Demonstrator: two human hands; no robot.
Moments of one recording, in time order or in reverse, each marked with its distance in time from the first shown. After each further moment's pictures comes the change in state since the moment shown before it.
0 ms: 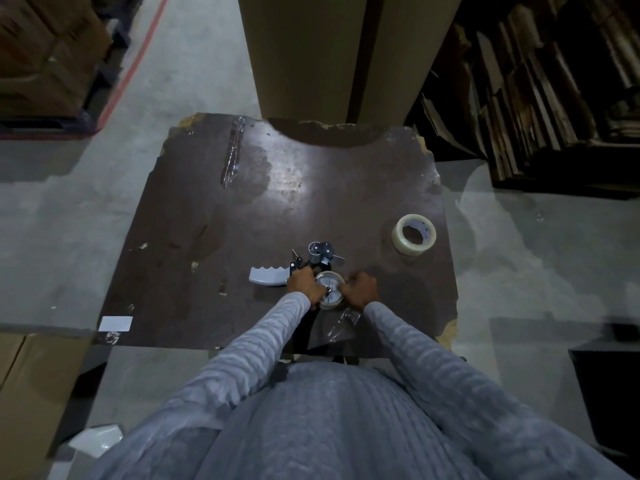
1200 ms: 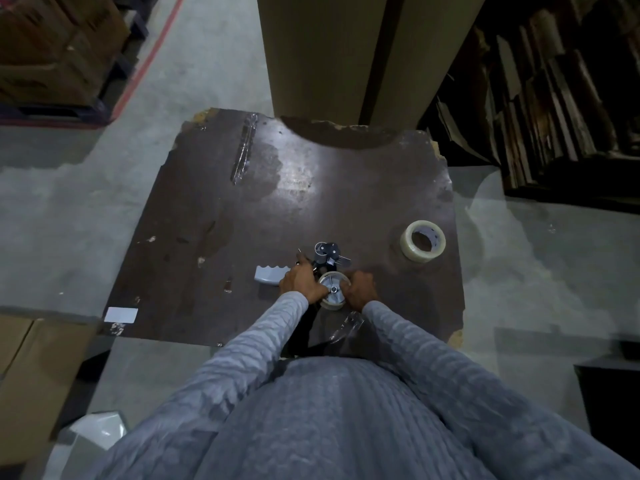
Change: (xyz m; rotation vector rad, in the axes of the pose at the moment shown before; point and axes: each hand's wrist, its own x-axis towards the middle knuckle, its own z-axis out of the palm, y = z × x) left_hand 0.005 -0.009 -0.014 0.058 0.052 -0.014; right_hand 0.013 -0.012 0.004 -0.126 -0.040 -0.078
